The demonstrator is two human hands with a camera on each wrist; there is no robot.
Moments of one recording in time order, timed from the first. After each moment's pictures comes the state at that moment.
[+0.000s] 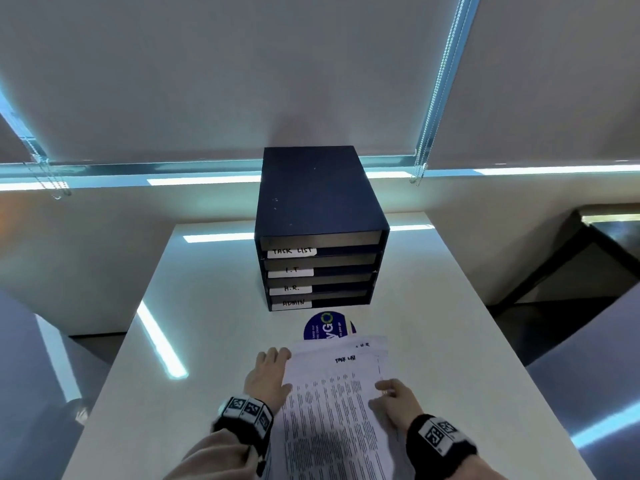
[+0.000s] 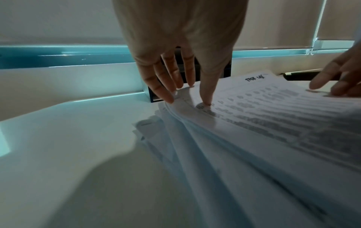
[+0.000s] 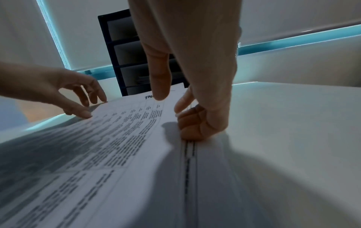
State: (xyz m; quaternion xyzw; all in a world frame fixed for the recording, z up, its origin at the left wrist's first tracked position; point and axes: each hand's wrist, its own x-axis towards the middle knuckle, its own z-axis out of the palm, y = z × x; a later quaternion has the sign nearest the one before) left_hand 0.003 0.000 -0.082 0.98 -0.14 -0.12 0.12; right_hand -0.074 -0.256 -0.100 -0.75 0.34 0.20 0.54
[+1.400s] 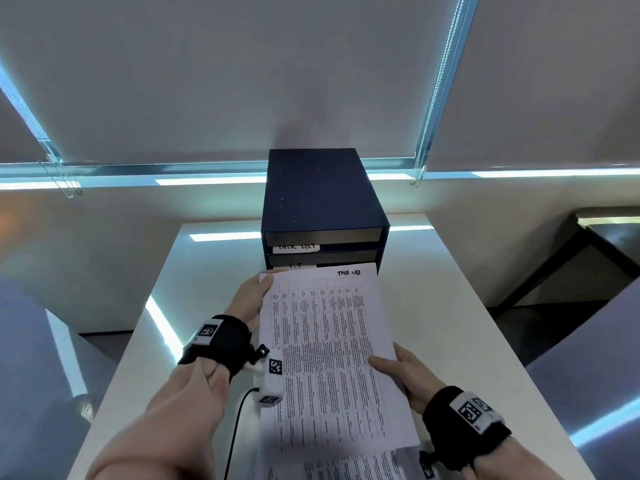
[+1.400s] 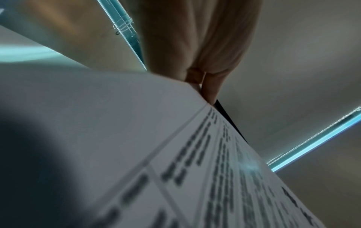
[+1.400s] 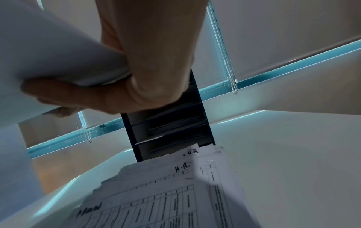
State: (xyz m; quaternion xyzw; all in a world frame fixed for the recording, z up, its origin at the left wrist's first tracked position) left_hand 0.061 0.009 0.059 0.64 0.07 -0.17 0.75; right_hand -0.079 -0.252 -0.001 -0.58 0.18 0.19 0.77
